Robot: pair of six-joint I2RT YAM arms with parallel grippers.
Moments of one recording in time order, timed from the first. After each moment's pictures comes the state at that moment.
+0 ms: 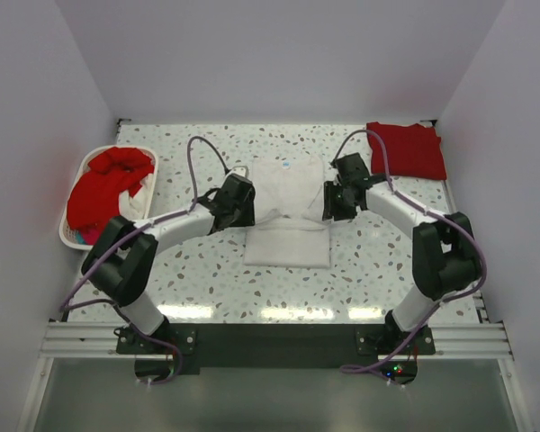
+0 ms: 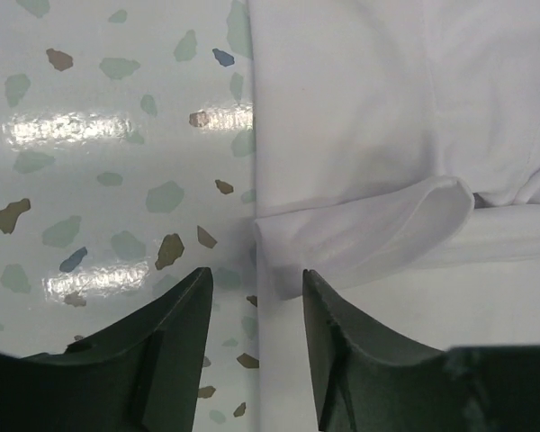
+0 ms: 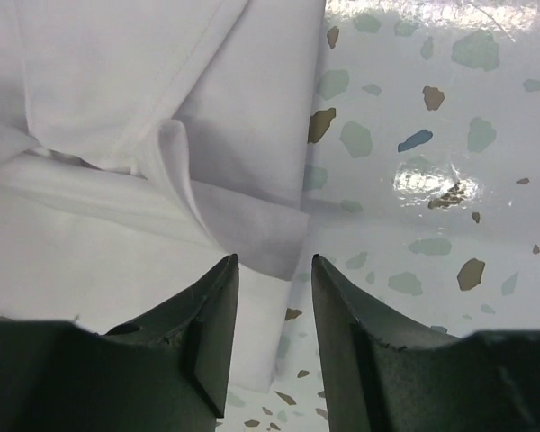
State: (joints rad) left arm -0.60 1.68 1.00 -0.22 -0.20 -0.55; right arm 0.34 1.68 1.14 -0.55 -0.06 0.33
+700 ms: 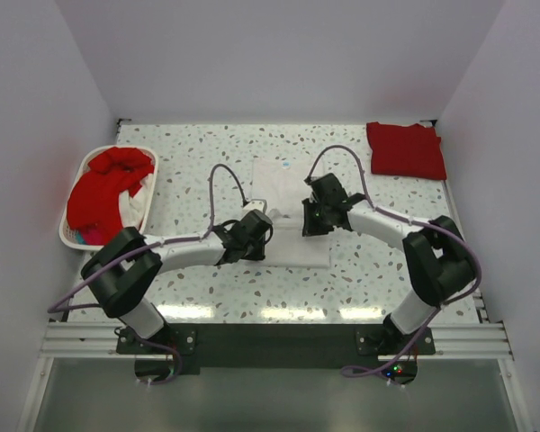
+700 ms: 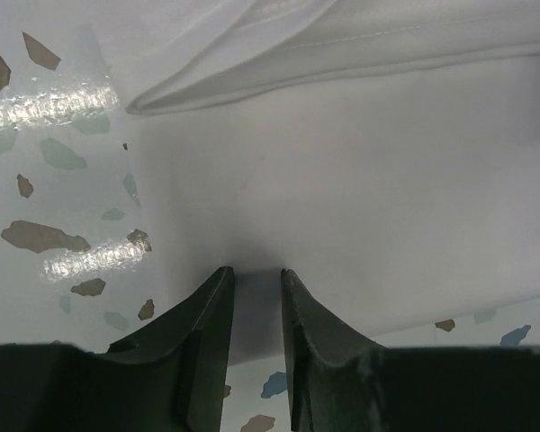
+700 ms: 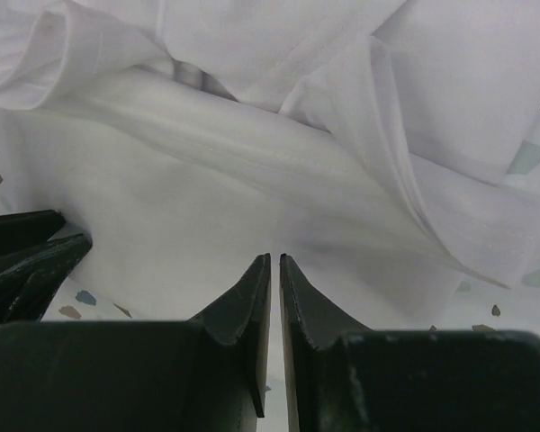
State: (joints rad) left arm -0.84 1.60 0.82 -0.19 -0.26 -0.66; right arm 0.54 1.63 1.00 -0.38 -0.10 0.43
